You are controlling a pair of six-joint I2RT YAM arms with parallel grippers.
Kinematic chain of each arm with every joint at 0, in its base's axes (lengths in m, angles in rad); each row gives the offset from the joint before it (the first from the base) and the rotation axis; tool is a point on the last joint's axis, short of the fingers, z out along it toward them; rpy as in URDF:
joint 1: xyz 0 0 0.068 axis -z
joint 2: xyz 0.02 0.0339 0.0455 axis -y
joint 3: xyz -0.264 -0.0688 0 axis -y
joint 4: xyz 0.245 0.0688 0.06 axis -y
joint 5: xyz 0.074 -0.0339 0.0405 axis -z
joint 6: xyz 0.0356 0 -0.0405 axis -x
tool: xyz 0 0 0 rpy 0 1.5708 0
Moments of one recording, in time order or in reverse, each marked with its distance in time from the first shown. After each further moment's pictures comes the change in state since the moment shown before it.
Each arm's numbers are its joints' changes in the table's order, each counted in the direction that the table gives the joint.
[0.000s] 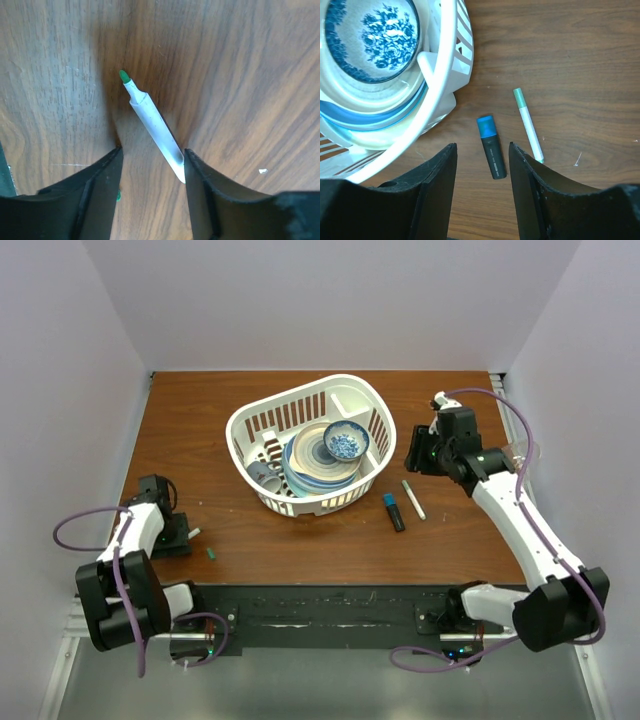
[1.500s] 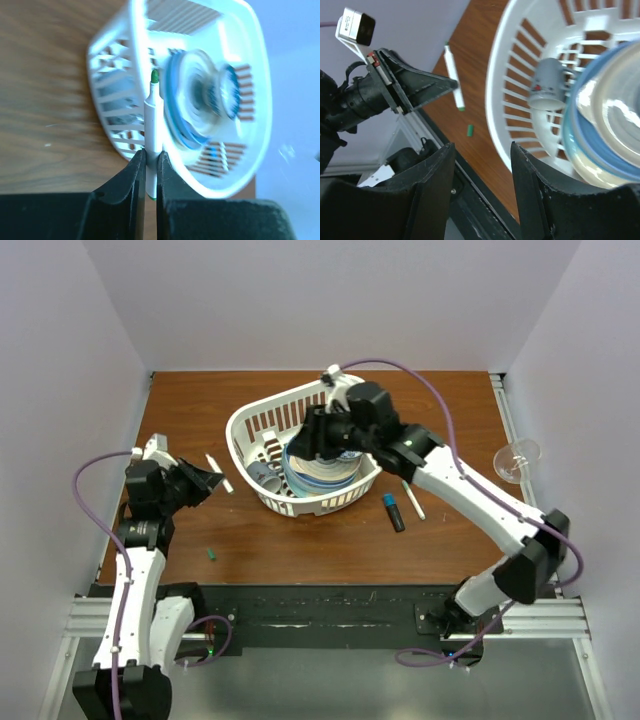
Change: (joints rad) left arm 0.196 0.472 0.054 0.420 0.569 -0.824; right arm -0.494 -0.283 0.393 0.231 -0.258 -0.237
